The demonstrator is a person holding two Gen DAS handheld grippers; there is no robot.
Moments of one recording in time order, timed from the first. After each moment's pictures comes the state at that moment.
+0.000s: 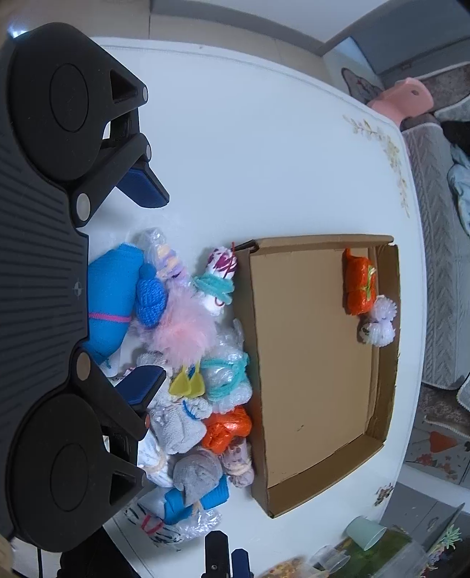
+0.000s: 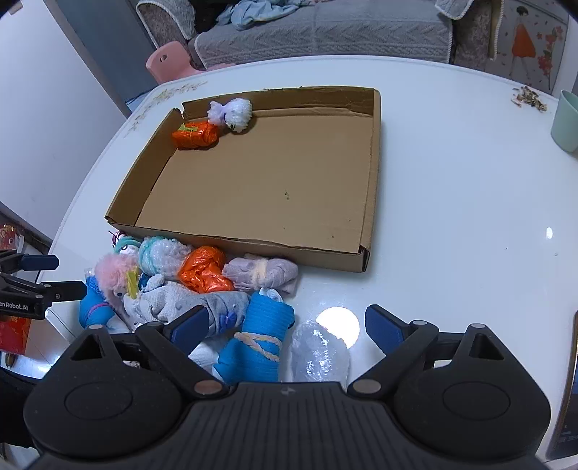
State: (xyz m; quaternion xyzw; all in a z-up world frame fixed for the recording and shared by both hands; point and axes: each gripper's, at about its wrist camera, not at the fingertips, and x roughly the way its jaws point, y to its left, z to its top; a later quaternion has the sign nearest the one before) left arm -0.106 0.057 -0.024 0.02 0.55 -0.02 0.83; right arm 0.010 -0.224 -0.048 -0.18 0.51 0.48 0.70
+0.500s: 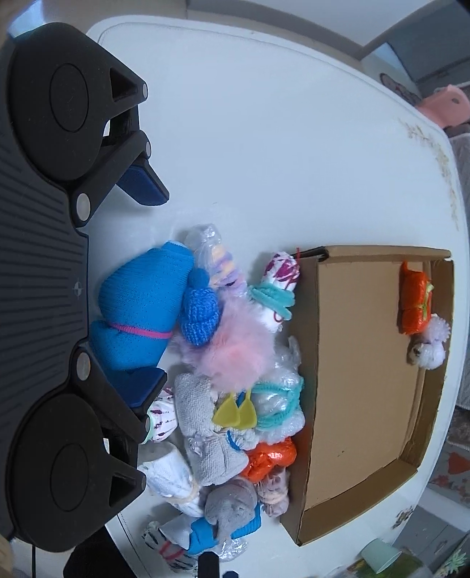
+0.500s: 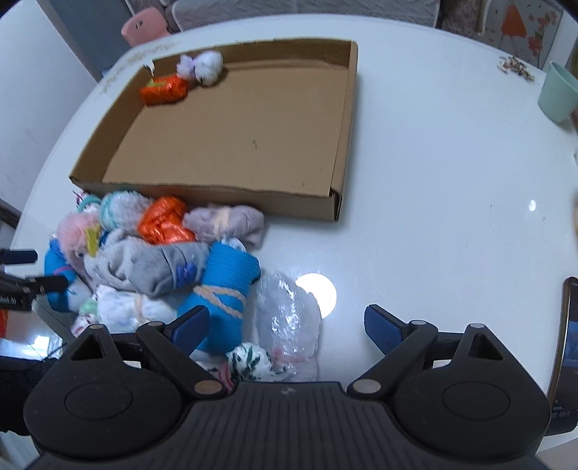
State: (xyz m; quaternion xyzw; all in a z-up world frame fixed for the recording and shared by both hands) left arm -0.112 0.062 -0.060 -0.01 0.59 0.00 0.81; right arm 0.009 -0.233 -0.074 -0.23 0.54 0.43 0.68
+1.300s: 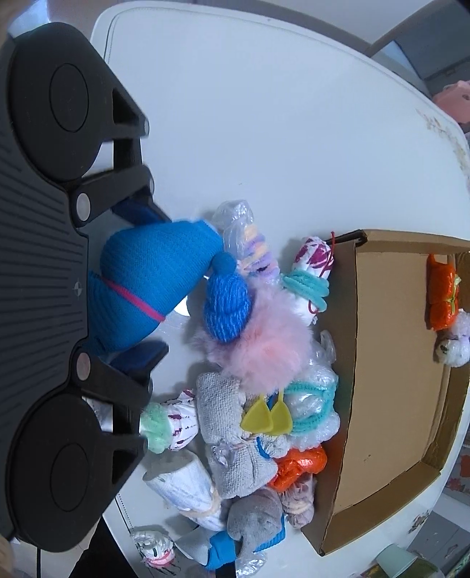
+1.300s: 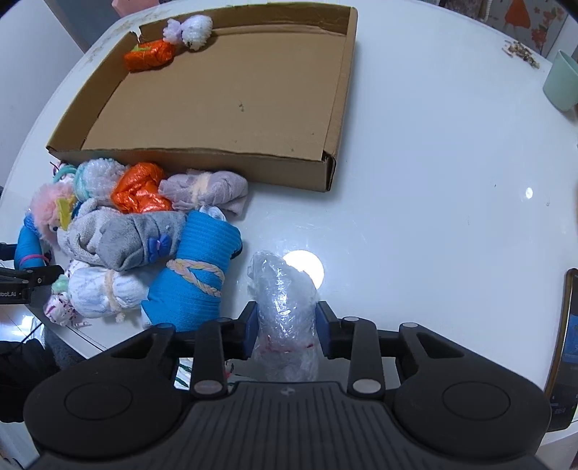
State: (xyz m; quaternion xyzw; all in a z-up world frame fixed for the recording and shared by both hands) left arm -0.115 0.051 -0.077 0.00 0.61 0.00 0.79; right arm 0.008 -0.248 -0.086 -0.26 0.56 0.42 0.67
